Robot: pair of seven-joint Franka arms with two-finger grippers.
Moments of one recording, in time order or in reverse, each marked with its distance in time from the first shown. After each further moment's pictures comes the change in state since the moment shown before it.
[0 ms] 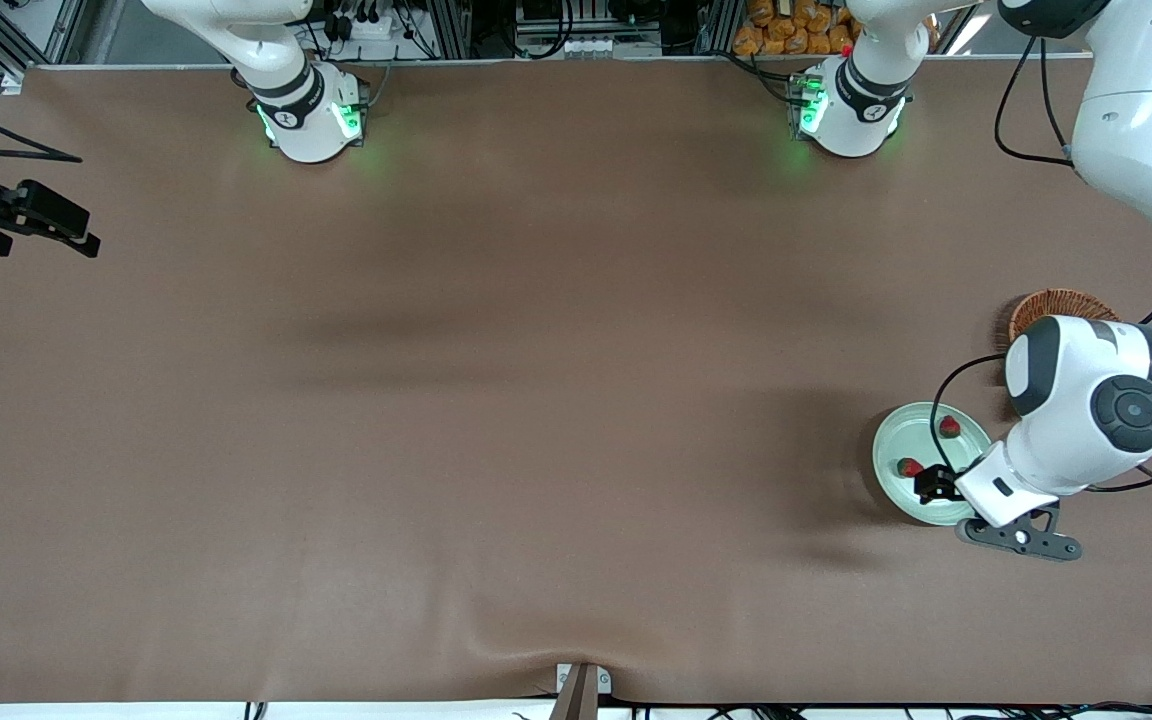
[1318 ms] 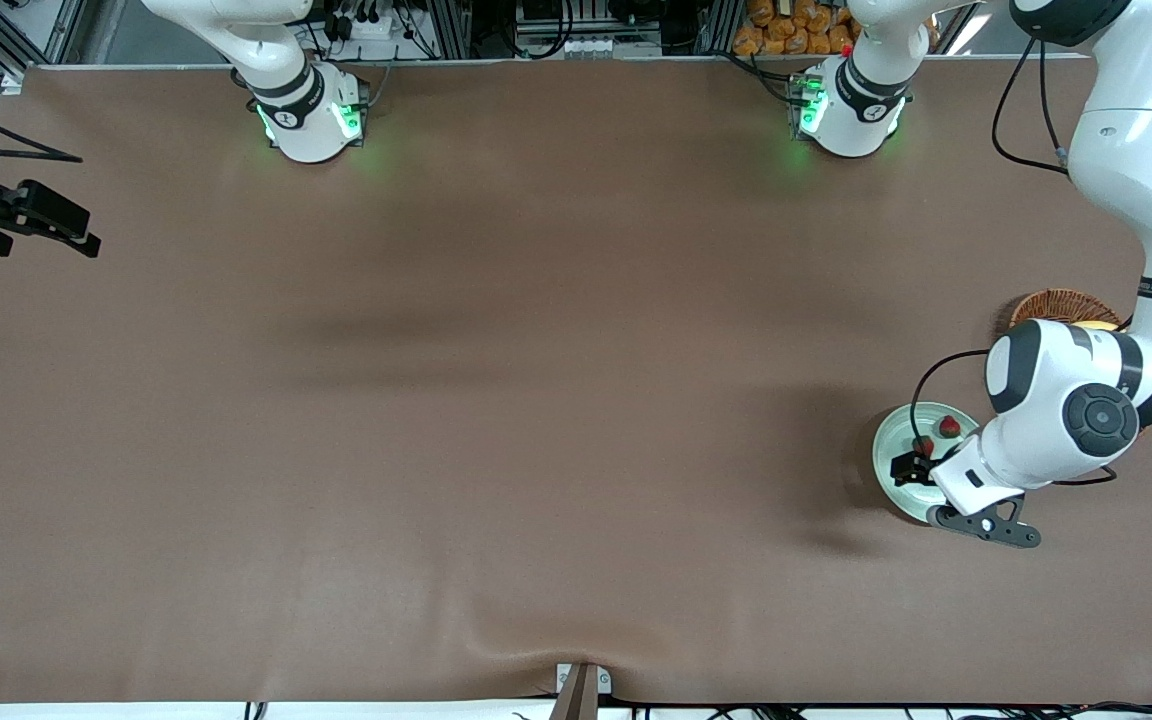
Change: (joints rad) left arm 0.104 0.052 -0.131 -0.057 0.059 -0.005 0.003; right arm 0.000 0.000 0.000 0.000 0.000 0.000 0.000
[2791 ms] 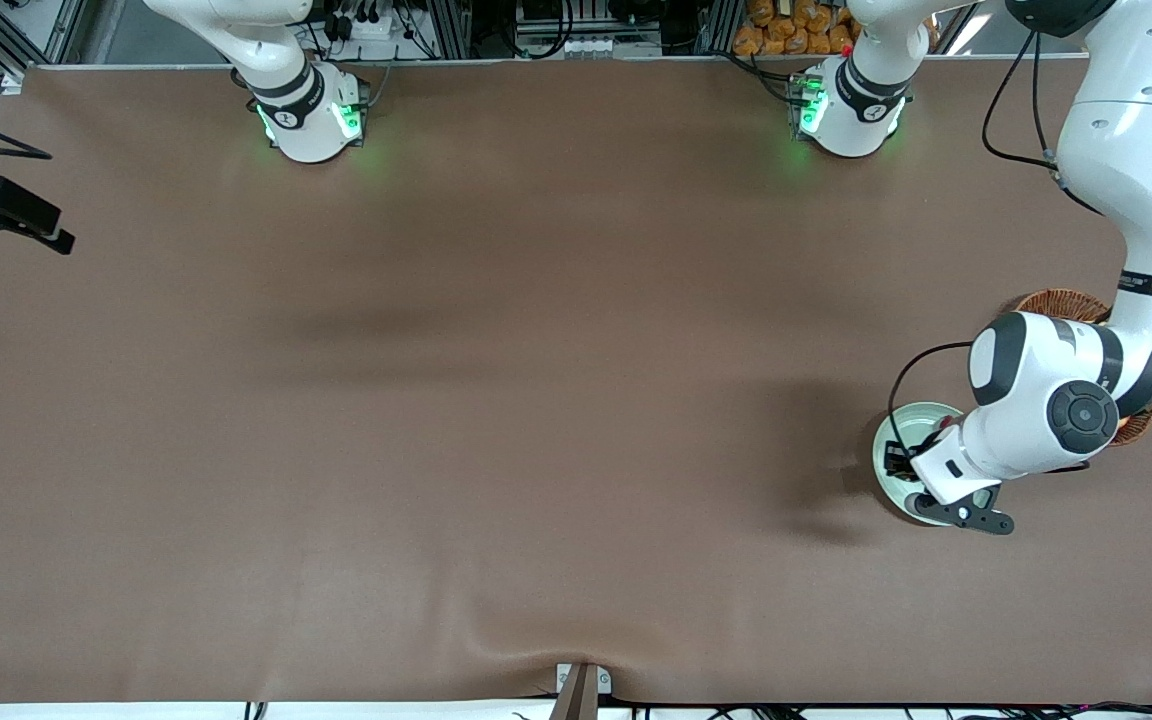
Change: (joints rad) left arm -0.012 -0.024 0.013 -0.065 -0.046 -0.030 0.007; right arm -0.030 -0.011 0.003 -0.001 0.013 0.000 0.000
